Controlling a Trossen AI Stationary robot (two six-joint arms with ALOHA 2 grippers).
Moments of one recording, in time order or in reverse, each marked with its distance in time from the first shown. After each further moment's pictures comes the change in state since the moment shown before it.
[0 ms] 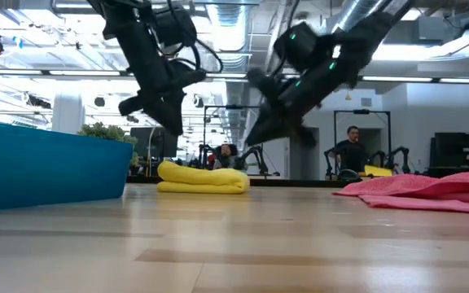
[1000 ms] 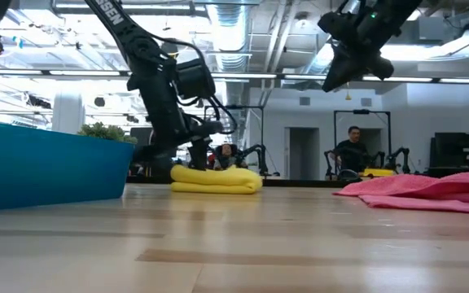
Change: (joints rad) left arm 0.036 0.349 -0.014 0.266 0.193 -0.249; right arm 0.100 -0.546 0.001 -0.681 0.401 -0.062
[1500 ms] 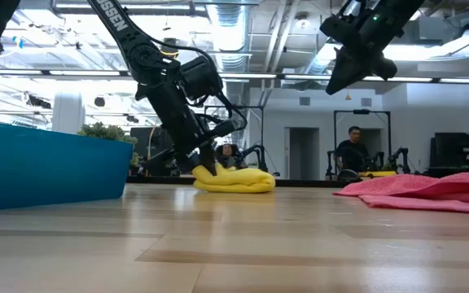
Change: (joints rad) left arm -0.016 0.018 -0.004 0.222 -0.092 -0.081; right arm 0.000 0.000 0.000 -0.040 0.019 0.005
